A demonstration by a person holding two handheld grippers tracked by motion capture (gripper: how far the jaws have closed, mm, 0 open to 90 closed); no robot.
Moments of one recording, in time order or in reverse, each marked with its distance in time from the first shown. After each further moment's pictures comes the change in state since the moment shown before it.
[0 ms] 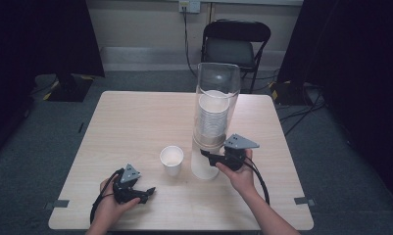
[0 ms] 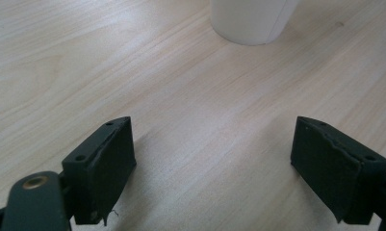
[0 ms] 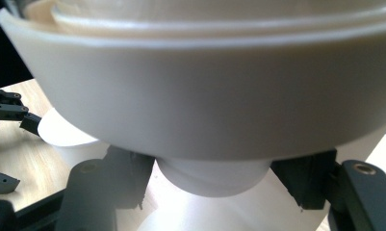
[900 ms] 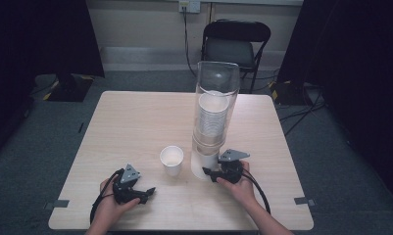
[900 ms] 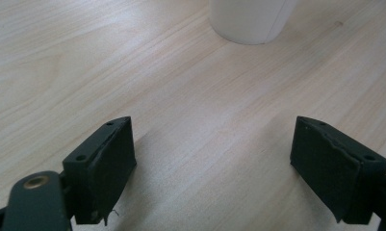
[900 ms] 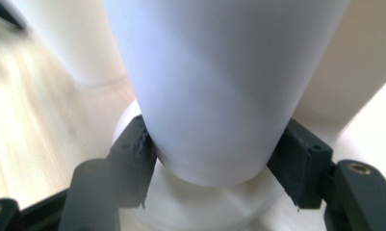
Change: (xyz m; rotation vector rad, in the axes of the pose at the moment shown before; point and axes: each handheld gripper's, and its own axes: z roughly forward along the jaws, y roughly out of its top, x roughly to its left) left arm 0.000 0.000 -0.001 0.002 -0.001 0.005; right arm 0.001 -0.062 0.009 0.259 0.034 -0.006
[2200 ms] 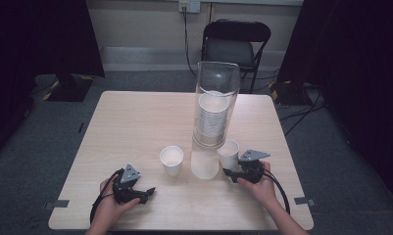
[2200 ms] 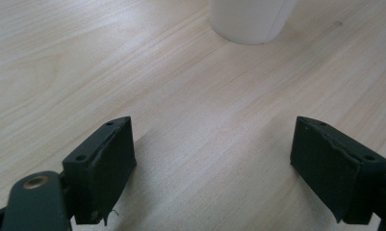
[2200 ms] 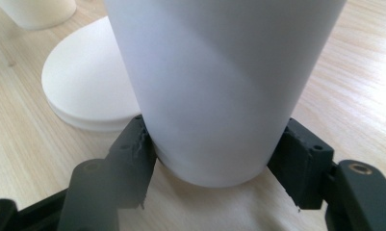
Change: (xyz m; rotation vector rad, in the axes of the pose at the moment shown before) left arm 0.000 0.000 0.000 -0.005 0.001 -0.004; right arm -0.044 -0.024 -0.039 0.105 -0.059 0.019
